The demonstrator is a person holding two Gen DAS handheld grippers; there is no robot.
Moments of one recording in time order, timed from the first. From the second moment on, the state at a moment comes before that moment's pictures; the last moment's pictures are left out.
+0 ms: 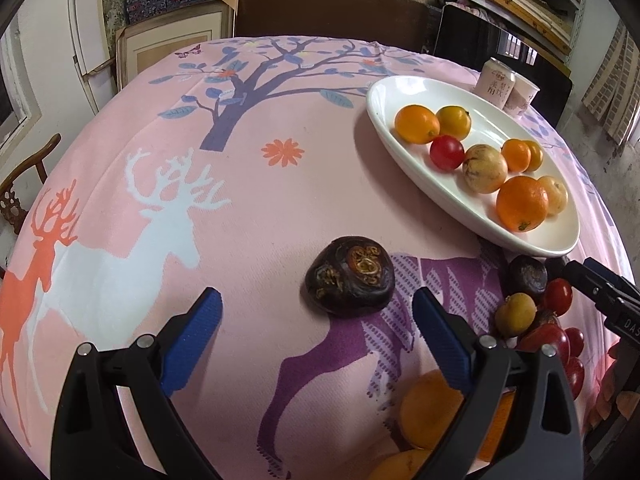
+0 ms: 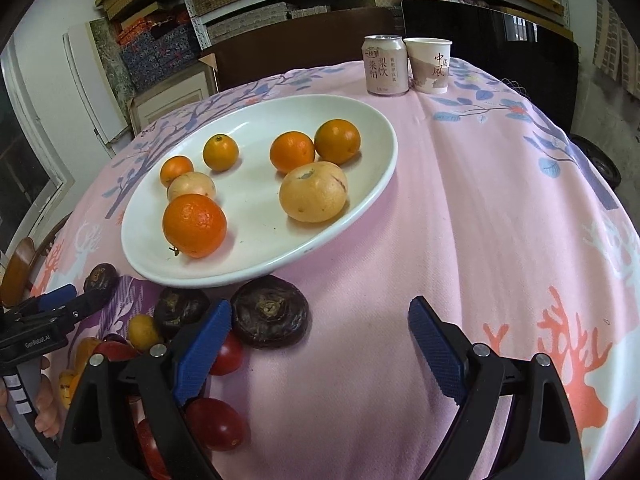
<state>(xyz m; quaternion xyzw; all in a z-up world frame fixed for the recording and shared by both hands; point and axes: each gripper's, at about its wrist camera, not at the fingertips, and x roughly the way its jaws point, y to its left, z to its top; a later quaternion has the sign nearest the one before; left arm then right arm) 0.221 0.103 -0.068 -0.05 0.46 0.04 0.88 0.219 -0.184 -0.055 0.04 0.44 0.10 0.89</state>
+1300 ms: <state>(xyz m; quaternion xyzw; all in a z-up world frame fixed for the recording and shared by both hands) 0.220 0.082 -0.070 0.00 0.44 0.02 0.90 0.212 -0.196 -0.057 0.06 0.43 0.10 0.89</state>
